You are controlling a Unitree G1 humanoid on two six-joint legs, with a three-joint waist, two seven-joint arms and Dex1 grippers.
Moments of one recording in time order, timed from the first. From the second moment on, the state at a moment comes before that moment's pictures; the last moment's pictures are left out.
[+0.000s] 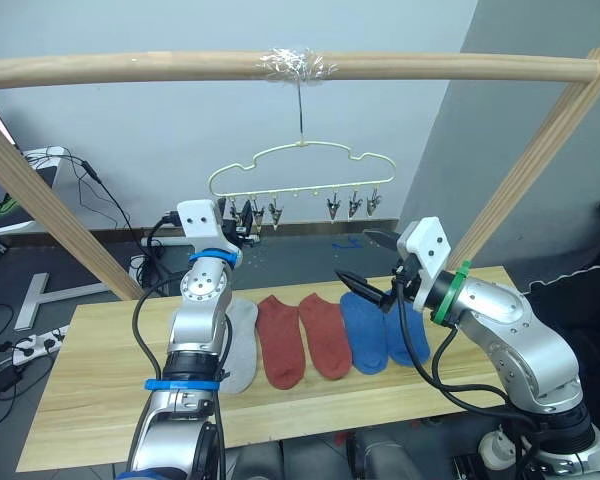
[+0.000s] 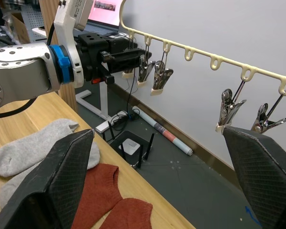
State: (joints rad) left arm -0.50 0.18 0.12 0.25 -0.06 0.04 -0.08; right arm -0.30 -0.43 0.12 -0.56 0.34 0.66 0.56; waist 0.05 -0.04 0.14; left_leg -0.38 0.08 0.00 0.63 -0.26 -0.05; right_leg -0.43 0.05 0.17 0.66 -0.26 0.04
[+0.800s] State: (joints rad) left arm -0.50 0.20 0.12 0.23 -0.15 0.15 -0.21; right arm -0.09 -0.30 0.15 -0.16 0.16 0.60 0.31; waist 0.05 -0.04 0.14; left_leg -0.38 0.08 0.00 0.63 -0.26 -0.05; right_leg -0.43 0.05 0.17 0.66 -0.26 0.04
